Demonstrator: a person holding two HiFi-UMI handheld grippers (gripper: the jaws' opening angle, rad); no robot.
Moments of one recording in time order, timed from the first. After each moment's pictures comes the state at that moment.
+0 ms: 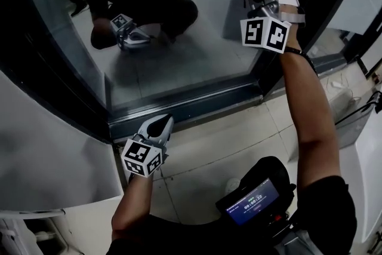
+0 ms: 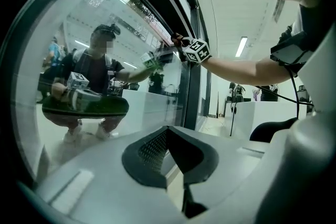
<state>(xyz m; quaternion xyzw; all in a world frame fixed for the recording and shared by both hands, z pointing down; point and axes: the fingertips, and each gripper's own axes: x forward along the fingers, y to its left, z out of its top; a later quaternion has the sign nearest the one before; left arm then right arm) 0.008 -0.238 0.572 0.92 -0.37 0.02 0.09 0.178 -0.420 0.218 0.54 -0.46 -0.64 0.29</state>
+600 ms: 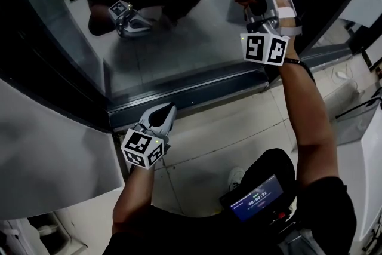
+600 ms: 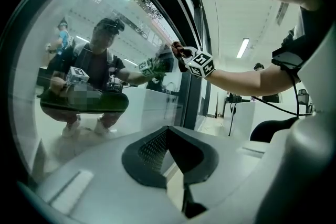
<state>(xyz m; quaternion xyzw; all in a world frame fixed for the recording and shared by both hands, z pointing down) 0.003 -0.248 0.590 0.92 -0.37 0.02 0.11 0.162 -0.421 0.316 0.52 -0.51 -0.62 0.28</state>
